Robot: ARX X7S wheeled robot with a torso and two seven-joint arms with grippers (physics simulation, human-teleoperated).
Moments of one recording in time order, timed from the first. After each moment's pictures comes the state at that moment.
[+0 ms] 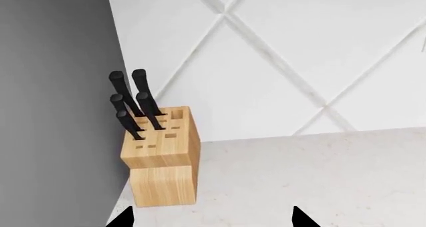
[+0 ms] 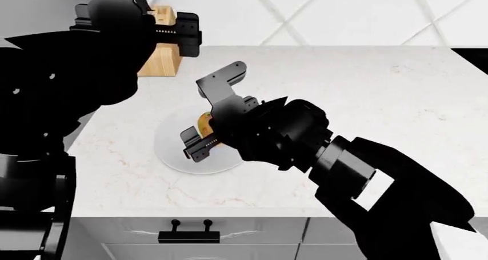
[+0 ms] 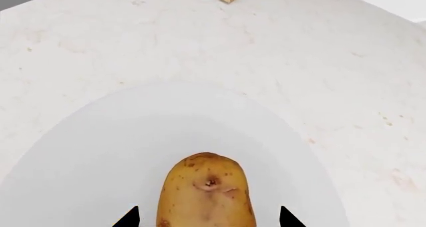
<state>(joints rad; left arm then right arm) -1.33 -0.30 0.35 -0.08 -0.87 -1.16 -0.60 1.40 0.01 -1.24 0.68 1.23 0.74 0.29</state>
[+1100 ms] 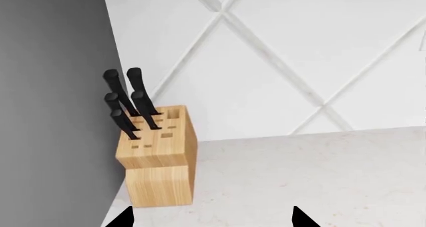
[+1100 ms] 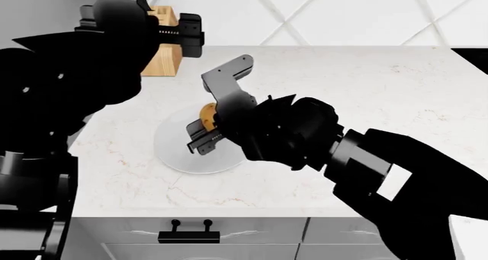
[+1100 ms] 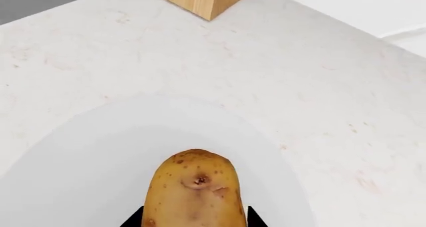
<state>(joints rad) -1.33 -0.30 0.37 -0.11 -0.87 -1.12 -0.59 1.46 0.08 -1.41 0.58 1.41 0.62 0.41</state>
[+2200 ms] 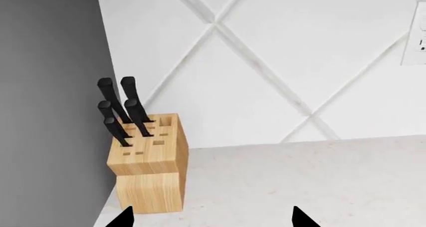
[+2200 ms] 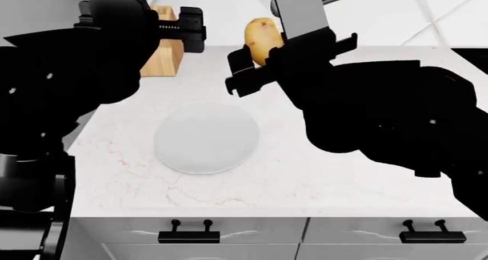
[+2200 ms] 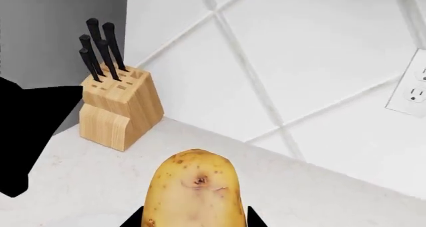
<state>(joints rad) -1.33 -0.30 0.35 -0.08 -0.92 -1.12 -0.61 1.58 0.51 -1.20 -0.12 1.52 0.58 0.89</state>
